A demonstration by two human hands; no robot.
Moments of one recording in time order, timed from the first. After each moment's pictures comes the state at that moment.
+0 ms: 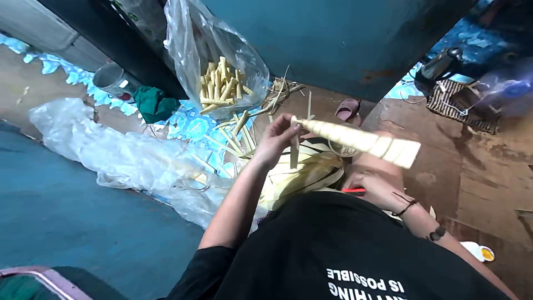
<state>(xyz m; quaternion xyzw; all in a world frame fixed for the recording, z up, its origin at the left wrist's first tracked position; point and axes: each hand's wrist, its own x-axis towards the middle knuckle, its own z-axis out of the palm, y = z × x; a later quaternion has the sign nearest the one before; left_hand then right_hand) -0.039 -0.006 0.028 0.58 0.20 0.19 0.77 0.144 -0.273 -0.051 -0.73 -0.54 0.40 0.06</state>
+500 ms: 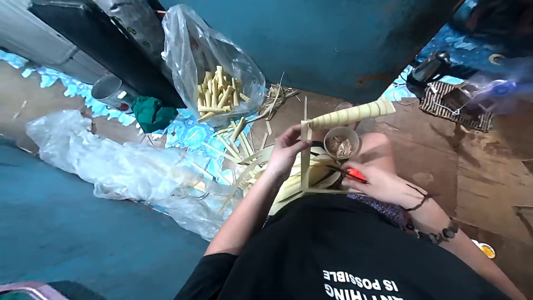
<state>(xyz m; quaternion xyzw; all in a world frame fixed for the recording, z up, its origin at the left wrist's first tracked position) -0.028 -0.046 0.024 0.59 0.24 0.19 0.75 0.142 -0.255 0.014 -0.74 -0.53 0.38 0.18</state>
